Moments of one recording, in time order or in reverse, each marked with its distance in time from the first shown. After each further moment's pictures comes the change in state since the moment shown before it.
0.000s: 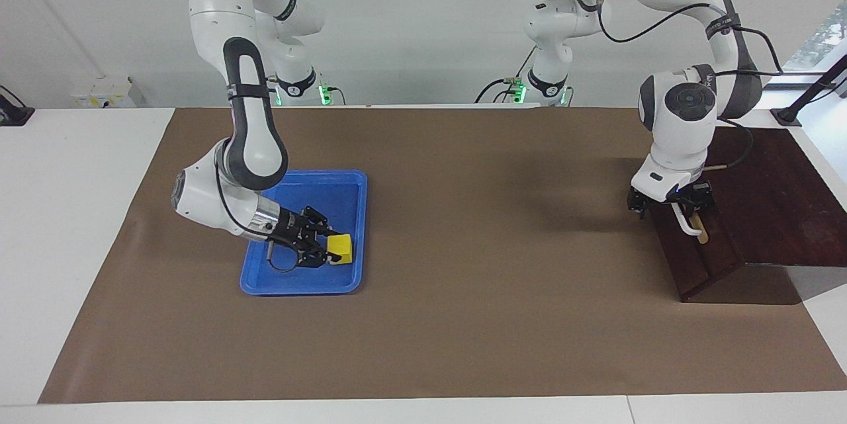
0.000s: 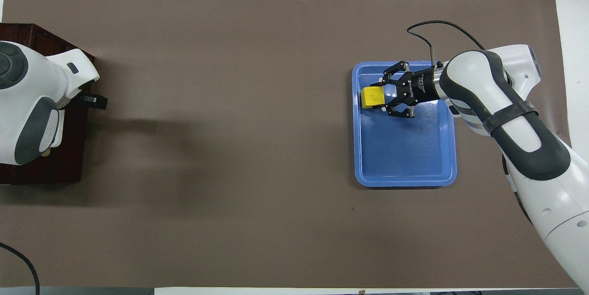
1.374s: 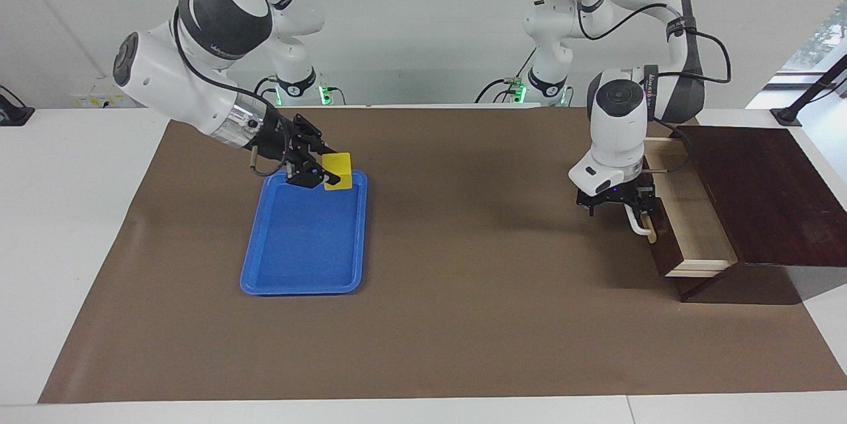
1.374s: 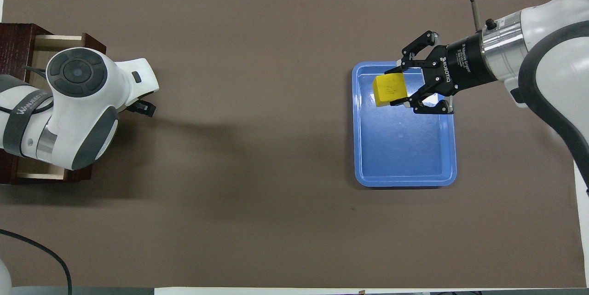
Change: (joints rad) left arm -0.196 -0.009 -0.008 0.020 -0.002 -0.074 -0.002; right arm 0.027 -0.286 0.010 0.161 -0.166 -0.315 0.366
